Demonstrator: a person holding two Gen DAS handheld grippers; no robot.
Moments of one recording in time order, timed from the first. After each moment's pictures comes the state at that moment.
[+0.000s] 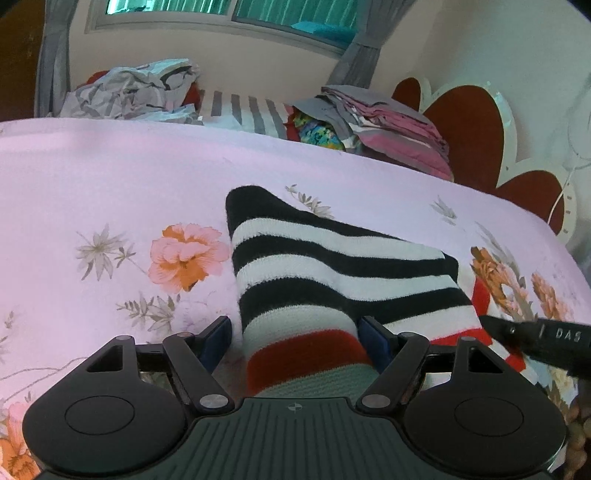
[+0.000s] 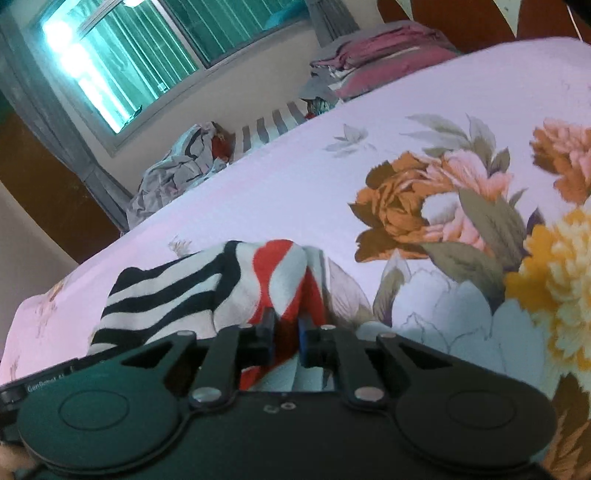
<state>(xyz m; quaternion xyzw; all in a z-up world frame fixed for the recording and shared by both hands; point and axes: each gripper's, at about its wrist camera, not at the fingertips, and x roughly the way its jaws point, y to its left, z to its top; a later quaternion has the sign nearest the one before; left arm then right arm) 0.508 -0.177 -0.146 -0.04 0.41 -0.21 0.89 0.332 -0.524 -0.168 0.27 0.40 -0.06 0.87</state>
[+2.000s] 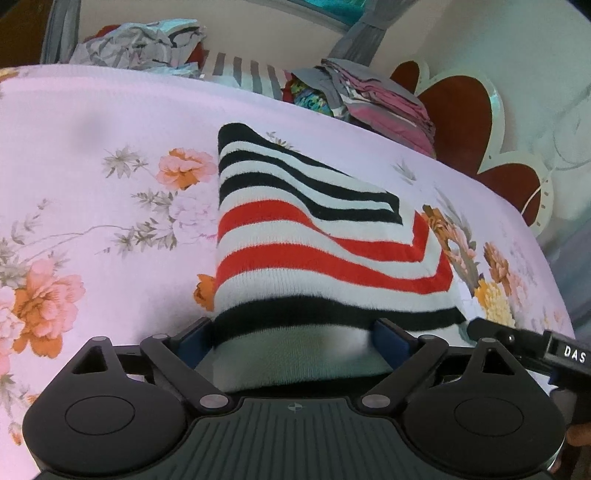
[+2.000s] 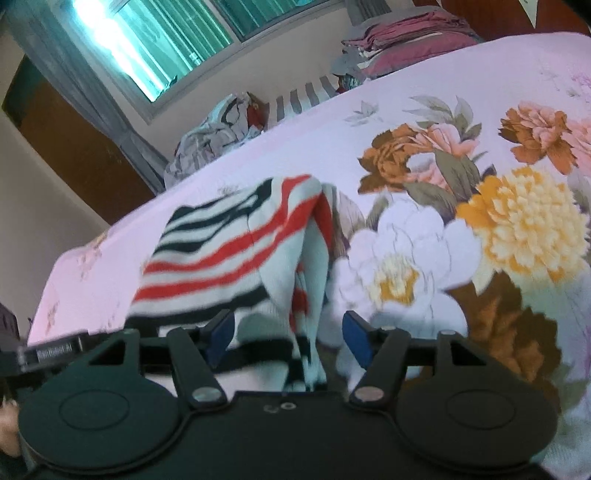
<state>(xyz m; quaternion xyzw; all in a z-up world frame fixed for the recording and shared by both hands) 0.430 -0.157 -0.124 -0.10 0.48 -0.22 0.85 0.255 -0.526 -0.133 0.28 0.44 0.02 0.86</state>
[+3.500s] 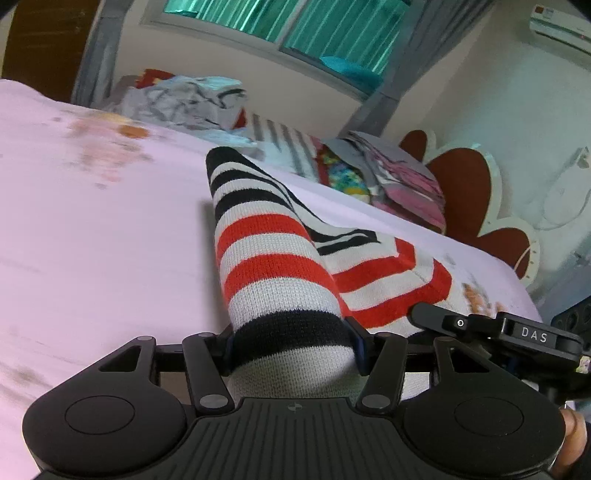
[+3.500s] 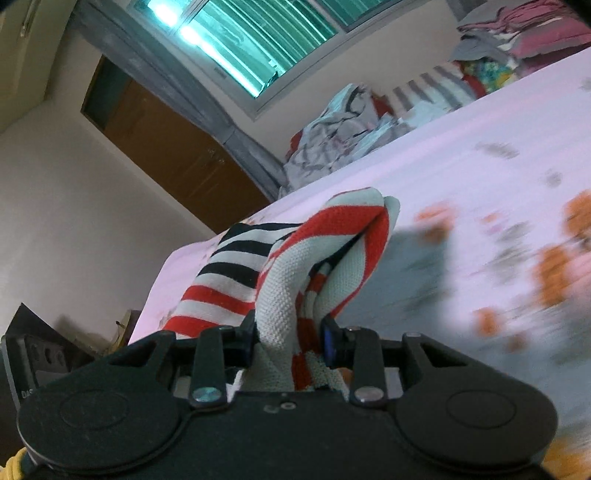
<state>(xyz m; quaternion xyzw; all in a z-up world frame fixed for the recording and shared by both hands) 0.466 0.154 -0.076 -0.13 0.40 -0.23 0.88 0.339 -0.237 -0.100 0.33 0.38 0.15 0.85</state>
